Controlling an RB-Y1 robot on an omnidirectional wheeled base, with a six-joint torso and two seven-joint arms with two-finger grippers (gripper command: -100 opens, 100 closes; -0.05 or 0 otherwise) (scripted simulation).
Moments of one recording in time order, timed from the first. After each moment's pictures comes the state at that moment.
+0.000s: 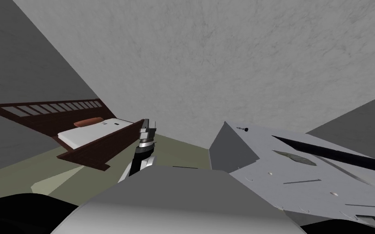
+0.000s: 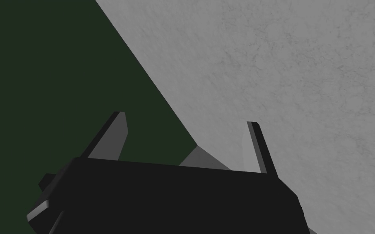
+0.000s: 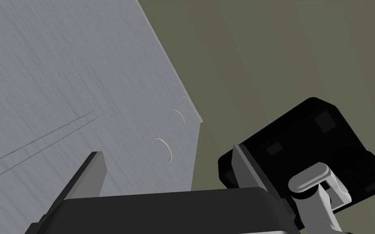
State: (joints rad) left arm 0.50 -0.05 0.04 -2.22 -0.08 -0.63 -0.02; right arm 0.63 -1.54 0.10 -0.61 0.99 -1.00 0.58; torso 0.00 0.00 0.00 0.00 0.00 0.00
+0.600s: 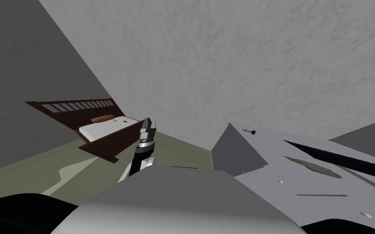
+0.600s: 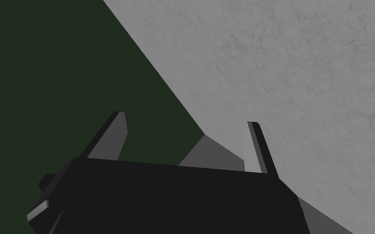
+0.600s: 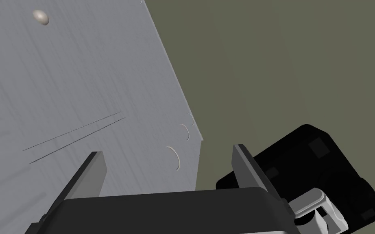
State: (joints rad) left arm 0.50 -0.05 0.04 -2.22 -0.08 -0.63 -0.02; right arm 0.69 -1.61 0.07 -0.60 1.03 -0.99 0.58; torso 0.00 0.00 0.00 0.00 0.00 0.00
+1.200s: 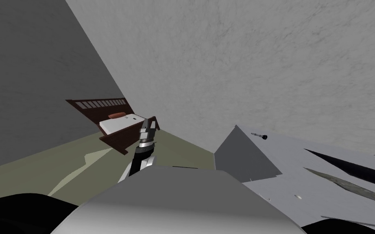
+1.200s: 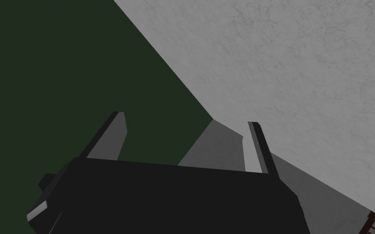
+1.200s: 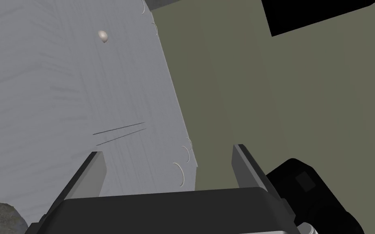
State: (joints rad) left arm 0.50 -0.05 0.04 -2.22 -0.08 -0.63 -0.02; right arm 0.74 -1.67 0.06 -0.54 1.11 -1.00 0.59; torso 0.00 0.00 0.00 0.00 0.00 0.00
